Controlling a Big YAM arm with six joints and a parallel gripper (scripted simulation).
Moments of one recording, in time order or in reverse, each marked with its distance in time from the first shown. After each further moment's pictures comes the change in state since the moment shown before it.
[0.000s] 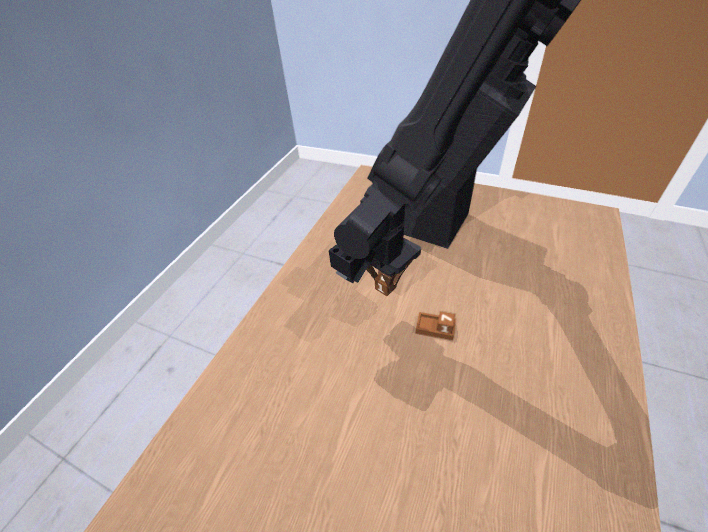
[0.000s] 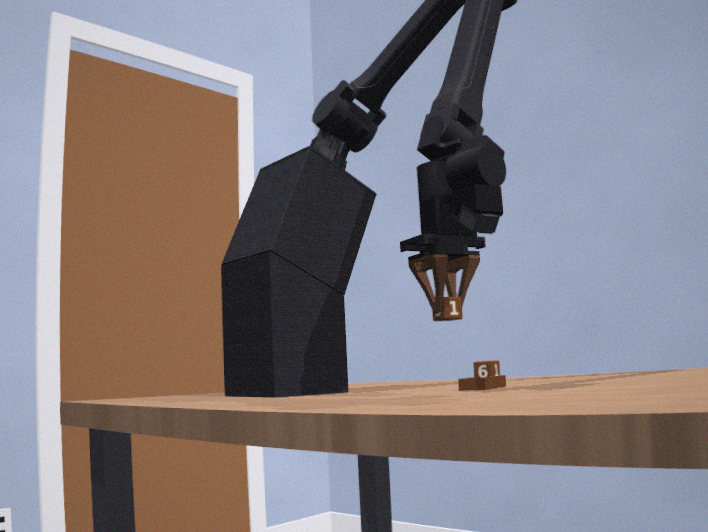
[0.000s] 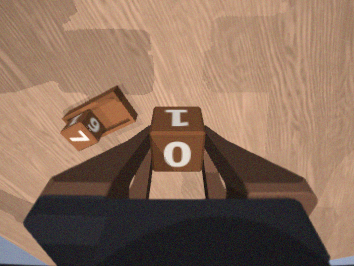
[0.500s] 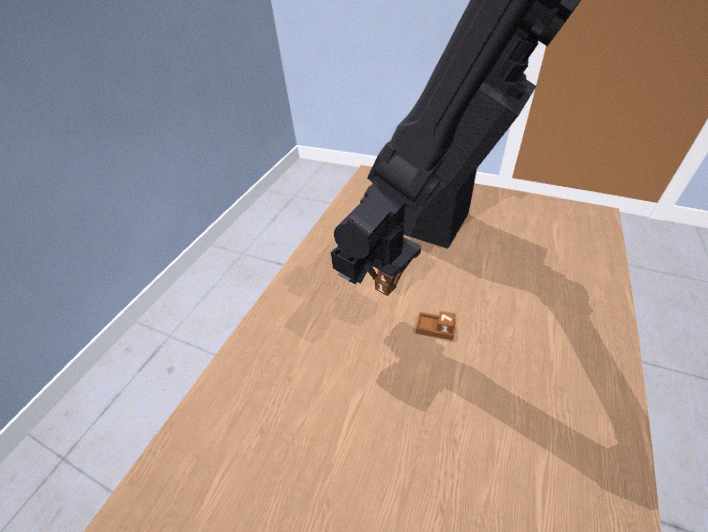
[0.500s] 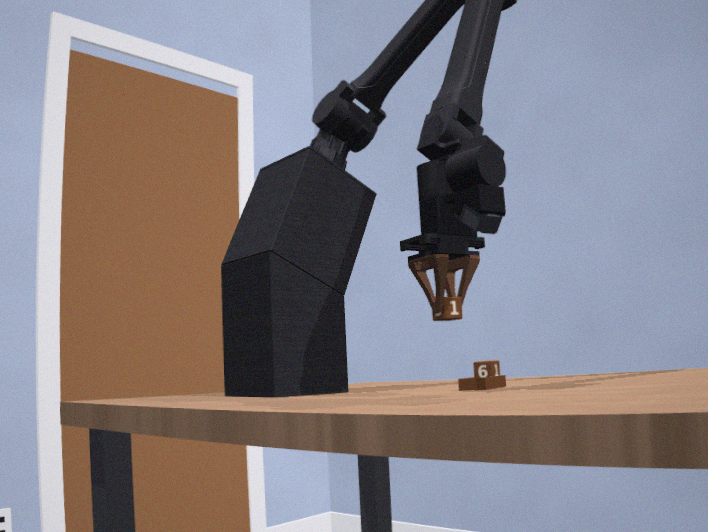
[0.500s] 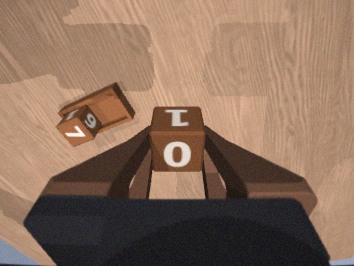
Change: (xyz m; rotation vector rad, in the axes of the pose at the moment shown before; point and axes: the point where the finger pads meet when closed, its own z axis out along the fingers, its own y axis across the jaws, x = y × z) arm 0.000 0.000 0.000 0.000 0.001 -0.053
